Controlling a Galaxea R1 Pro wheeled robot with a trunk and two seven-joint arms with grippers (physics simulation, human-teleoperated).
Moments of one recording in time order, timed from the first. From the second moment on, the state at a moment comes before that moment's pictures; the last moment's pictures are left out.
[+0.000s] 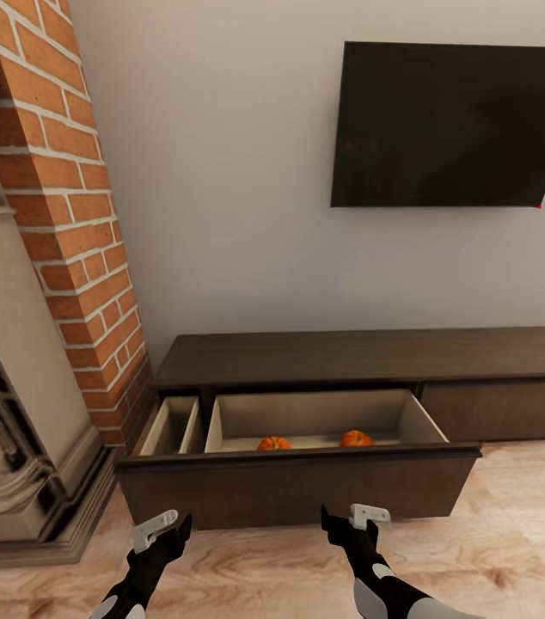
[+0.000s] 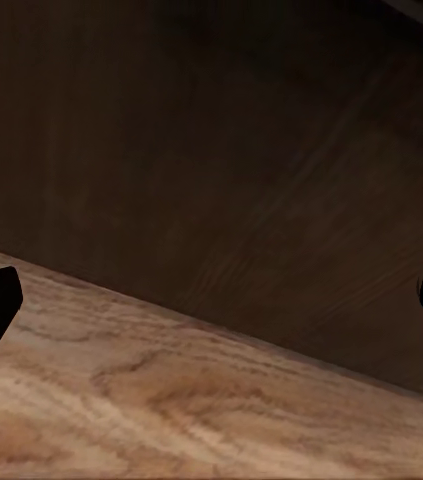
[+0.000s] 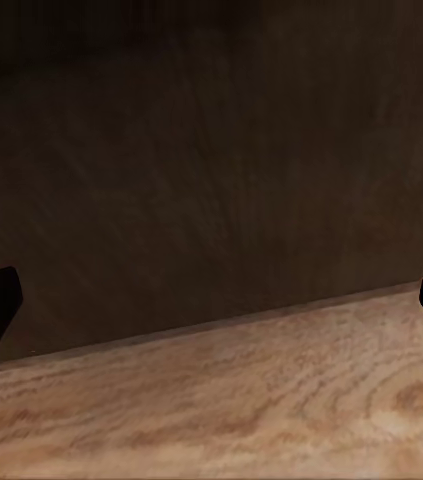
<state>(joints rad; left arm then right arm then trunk) -0.24 0.08 -0.27 -0.77 0.68 -0.18 0.06 -0.60 0.09 0.66 -0.08 -0.80 -0.45 -0.04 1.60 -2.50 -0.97</state>
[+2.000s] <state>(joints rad) -0.24 0.09 -0.26 -0.77 0.69 -0.18 0.06 -0.60 0.09 0.67 -0.08 -0.80 -0.45 -0.04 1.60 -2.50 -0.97</state>
